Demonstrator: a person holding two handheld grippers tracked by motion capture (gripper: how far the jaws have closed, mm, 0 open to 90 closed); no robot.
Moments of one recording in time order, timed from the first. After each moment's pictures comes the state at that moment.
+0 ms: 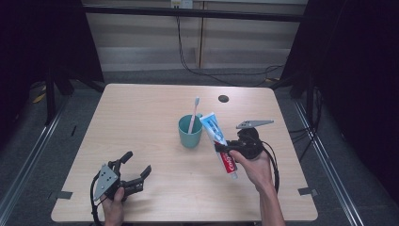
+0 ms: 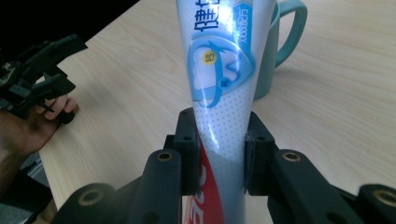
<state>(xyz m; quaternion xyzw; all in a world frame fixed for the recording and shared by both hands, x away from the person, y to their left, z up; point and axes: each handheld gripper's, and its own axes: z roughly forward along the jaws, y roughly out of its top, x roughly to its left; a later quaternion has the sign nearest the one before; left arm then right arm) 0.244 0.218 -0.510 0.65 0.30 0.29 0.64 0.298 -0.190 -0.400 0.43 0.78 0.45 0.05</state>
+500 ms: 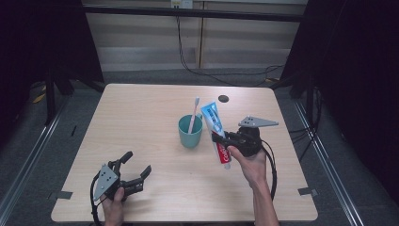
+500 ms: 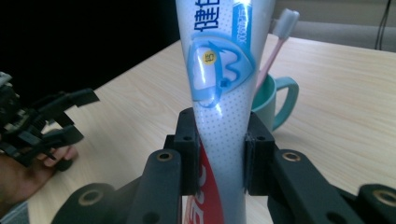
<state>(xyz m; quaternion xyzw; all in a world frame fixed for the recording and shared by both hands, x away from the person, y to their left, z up) 0.244 0.219 -0.510 0.65 0.30 0.29 0.63 0.296 -0.184 -0.388 0.40 0.74 0.54 0.12</state>
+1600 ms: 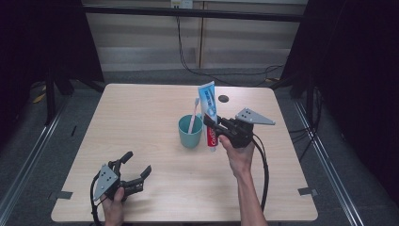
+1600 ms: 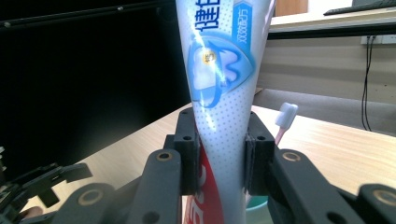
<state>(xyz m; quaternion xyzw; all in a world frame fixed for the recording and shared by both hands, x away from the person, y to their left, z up) 0.244 0.218 -0.510 0.65 0.30 0.29 0.64 0.314 -0.161 -0.380 0.37 0.66 0.63 0.19</state>
